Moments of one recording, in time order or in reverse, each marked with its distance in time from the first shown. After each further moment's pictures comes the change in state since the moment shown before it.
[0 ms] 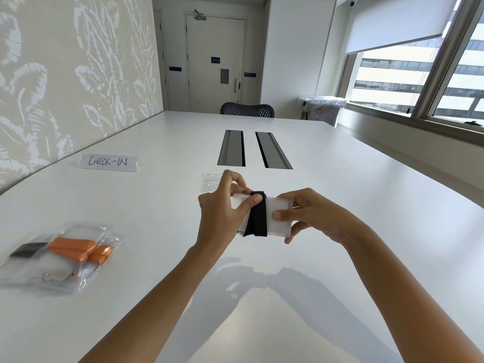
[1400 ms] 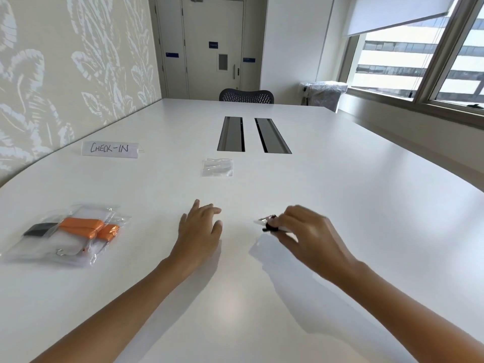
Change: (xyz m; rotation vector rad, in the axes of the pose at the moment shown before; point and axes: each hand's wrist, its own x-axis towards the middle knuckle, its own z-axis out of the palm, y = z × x) left_hand -0.051 -0.065 -0.027 0.569 -0.321 -0.212; right_hand -0.054 0.046 0.059 -0.947 0.491 -0.637
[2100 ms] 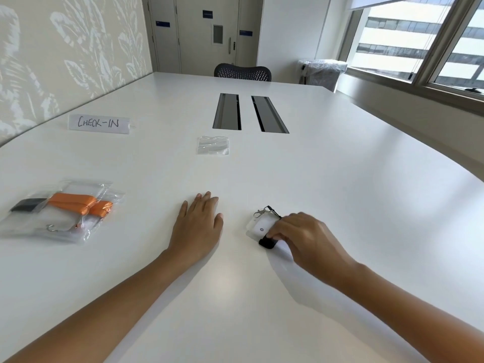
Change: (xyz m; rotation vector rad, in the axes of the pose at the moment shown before) left_hand -0.023 -0.004 0.018 0.207 -0.042 0.051; right_hand -0.032 -0.019 0.003 0.007 -0.204 0.070
